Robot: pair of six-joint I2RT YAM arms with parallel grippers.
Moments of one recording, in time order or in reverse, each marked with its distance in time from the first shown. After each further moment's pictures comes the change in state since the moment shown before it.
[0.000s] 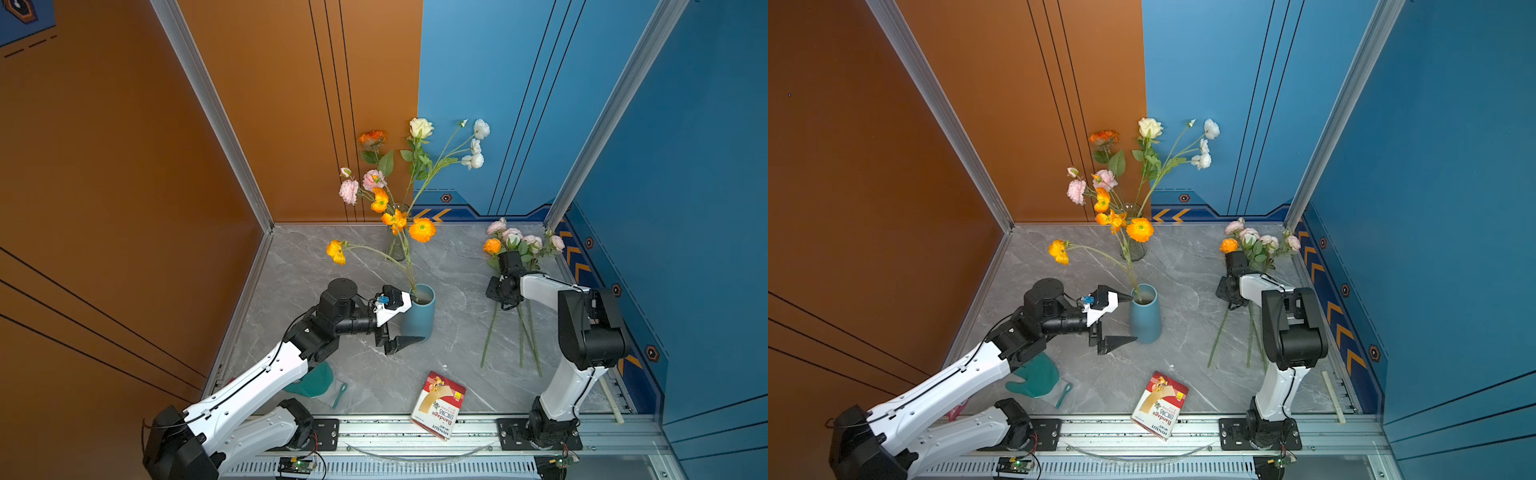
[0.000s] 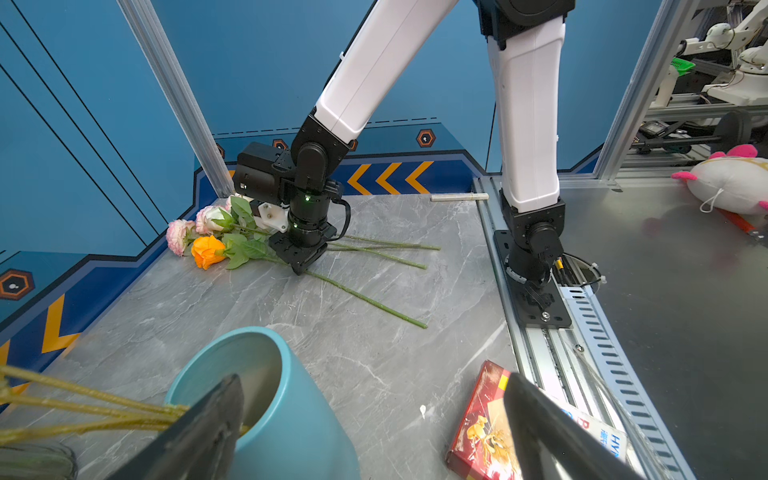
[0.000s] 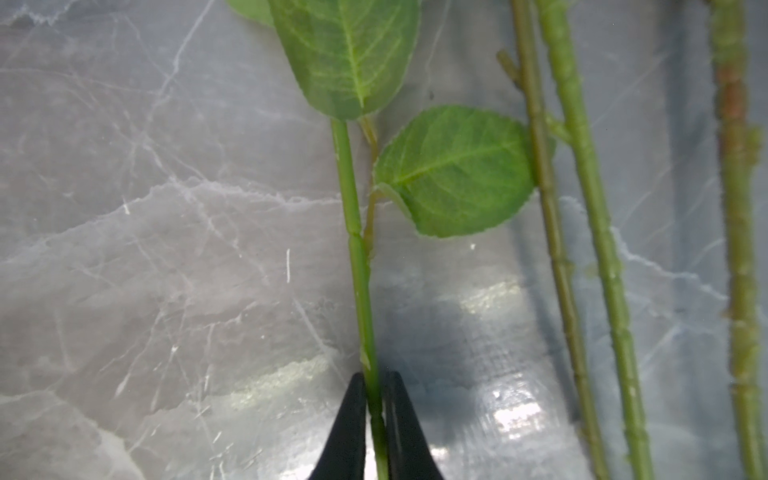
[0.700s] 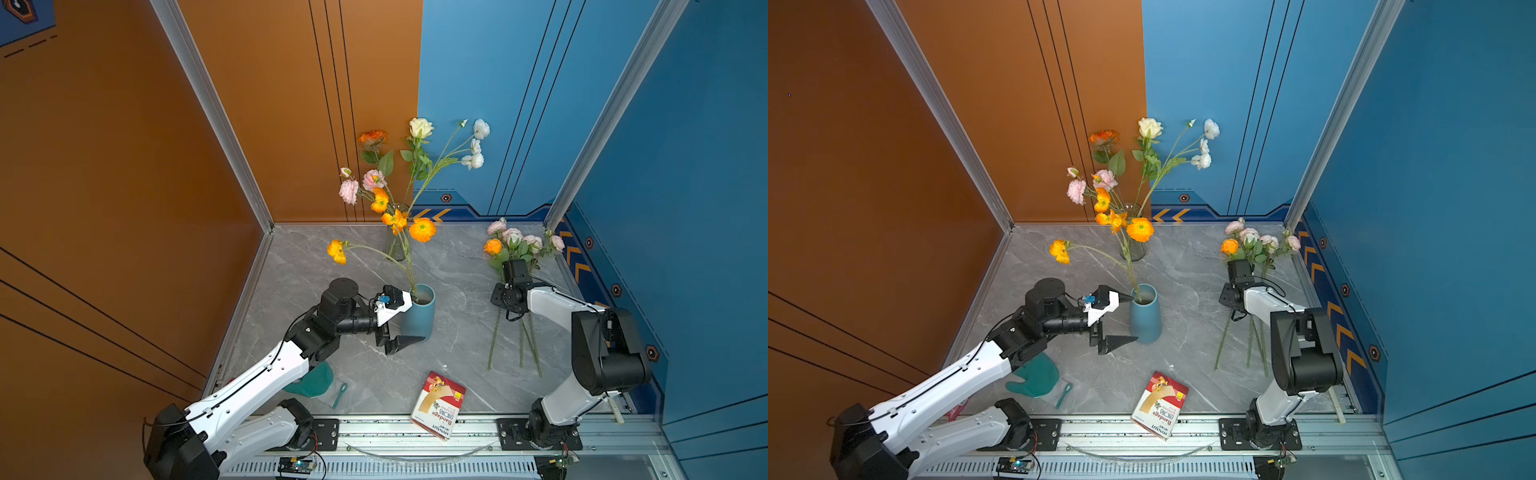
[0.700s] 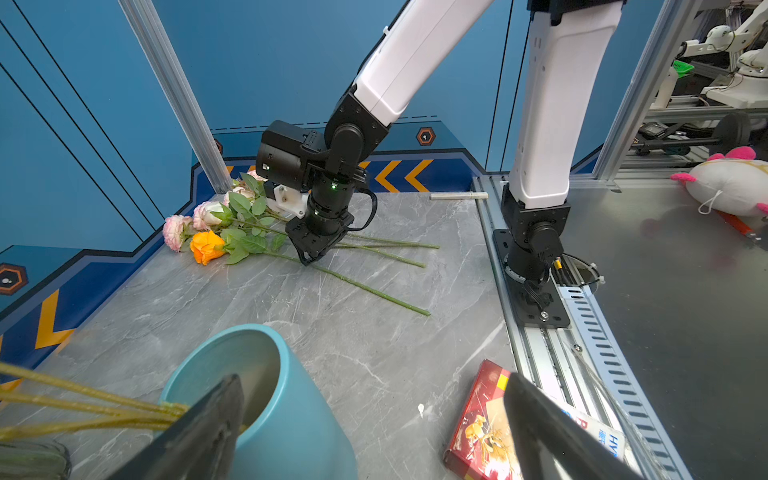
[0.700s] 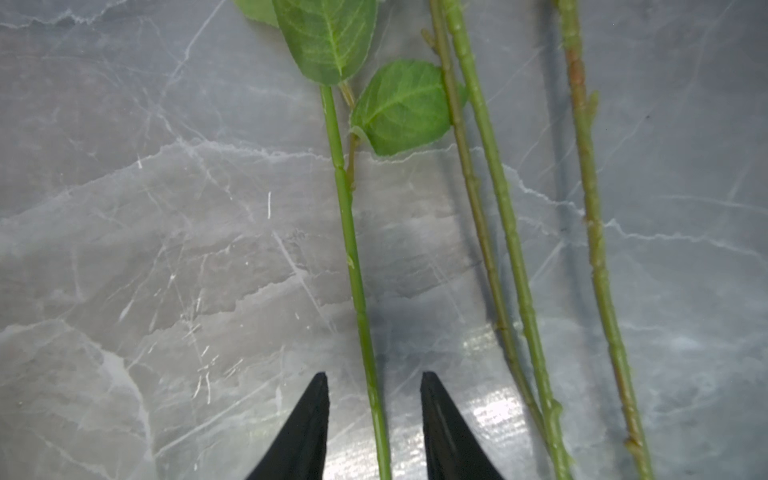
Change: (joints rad) left arm 0.000 0.010 0.001 0.000 0.000 -0.007; right arm 0.009 -0.163 -0.145 0.041 0.068 -0.002
